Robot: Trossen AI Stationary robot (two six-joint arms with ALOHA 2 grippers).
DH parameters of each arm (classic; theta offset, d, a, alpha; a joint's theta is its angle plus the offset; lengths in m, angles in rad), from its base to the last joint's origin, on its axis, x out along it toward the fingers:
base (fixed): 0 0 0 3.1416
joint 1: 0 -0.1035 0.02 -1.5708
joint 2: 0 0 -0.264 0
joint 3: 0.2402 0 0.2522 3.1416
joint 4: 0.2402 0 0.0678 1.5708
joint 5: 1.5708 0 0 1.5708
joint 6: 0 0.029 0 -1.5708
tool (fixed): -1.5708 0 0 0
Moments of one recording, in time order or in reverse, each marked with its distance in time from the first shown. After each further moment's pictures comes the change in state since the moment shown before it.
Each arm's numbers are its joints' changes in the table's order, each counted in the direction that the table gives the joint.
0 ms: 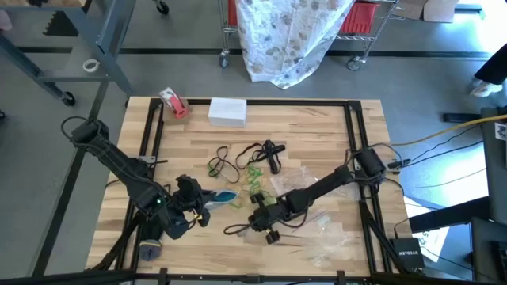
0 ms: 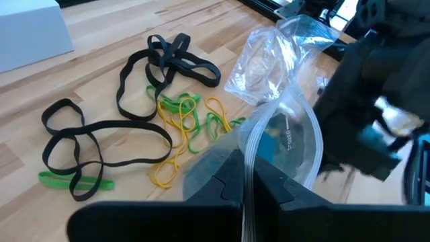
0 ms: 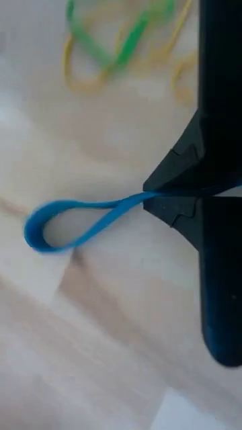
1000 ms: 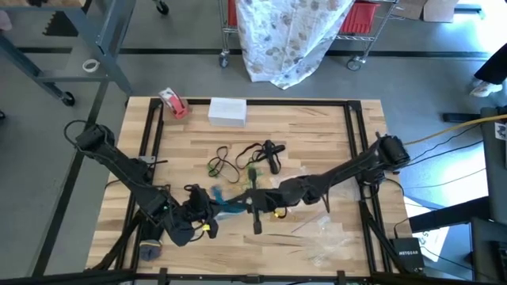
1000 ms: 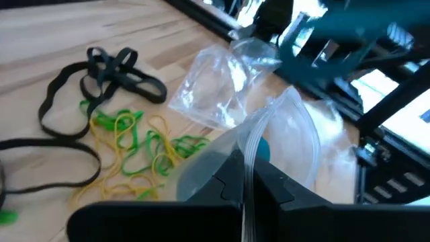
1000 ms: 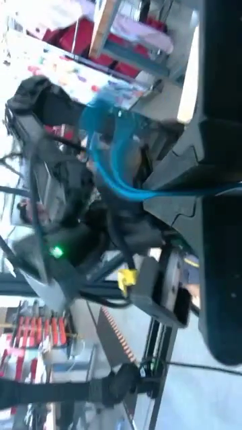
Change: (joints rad) left arm -0.003 -0.106 0.000 -0.378 0.026 0.167; right arm 0.026 0.230 0.005 -0.717 -0.132 -0.103
